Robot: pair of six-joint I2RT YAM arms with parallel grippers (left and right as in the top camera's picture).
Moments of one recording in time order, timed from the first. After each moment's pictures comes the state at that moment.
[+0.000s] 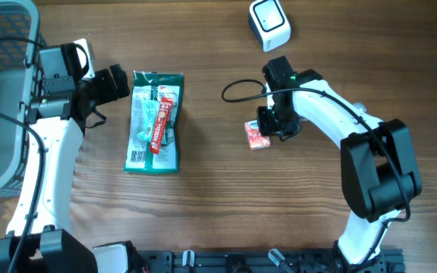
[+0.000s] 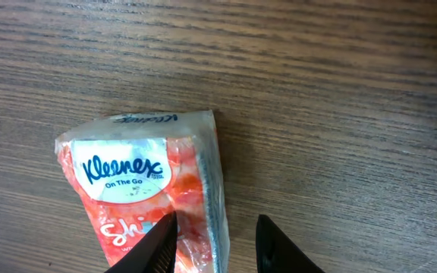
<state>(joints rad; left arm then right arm) 0.13 1.47 1.19 -0.60 0.05 -0.17 0.37 1.97 1.33 -0.89 -0.16 0.29</state>
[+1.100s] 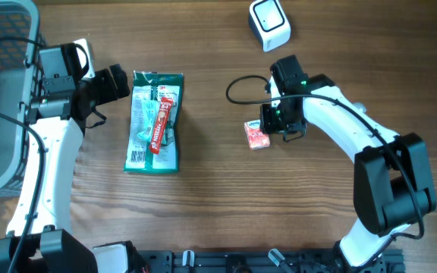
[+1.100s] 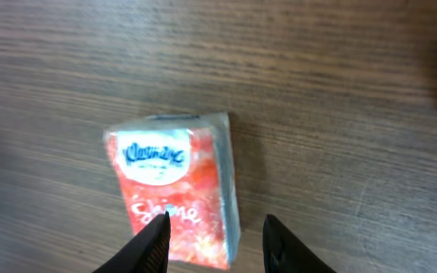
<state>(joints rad) 0.13 1.47 1.19 -0.60 0.05 -0.17 0.35 1.86 1.24 -0.79 -0.20 0.28</state>
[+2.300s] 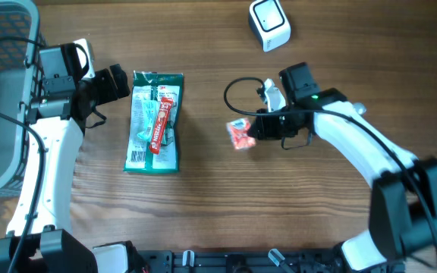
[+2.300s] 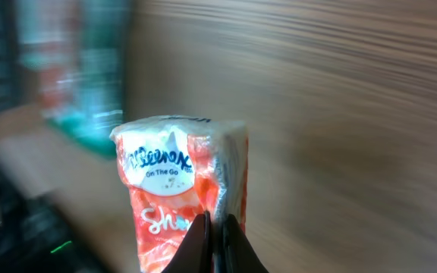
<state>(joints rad) 0.13 1.47 1.19 -0.60 0.05 -0.17 0.33 1.69 1.11 -0.65 -0.67 0.22</state>
